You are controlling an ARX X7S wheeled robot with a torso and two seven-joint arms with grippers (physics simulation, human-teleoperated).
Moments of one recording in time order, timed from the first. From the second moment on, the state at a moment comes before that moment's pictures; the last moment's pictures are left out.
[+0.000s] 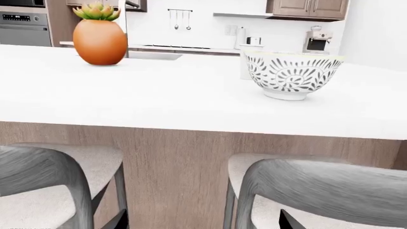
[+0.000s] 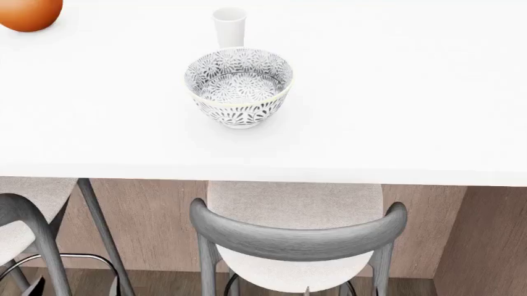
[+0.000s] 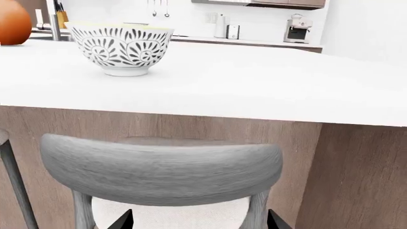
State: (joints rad) left arm 0.02 -0.21 0.20 0.08 -0.25 0.02 -0.21; right arm 0.03 0.20 -0.26 0.00 0.15 0.01 0.26
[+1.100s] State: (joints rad) left arm -0.83 -0.40 -0.08 0.49 -0.98 -1.33 -0.50; right arm 0.76 0.48 0.11 -0.63 0.69 1.26 0.24
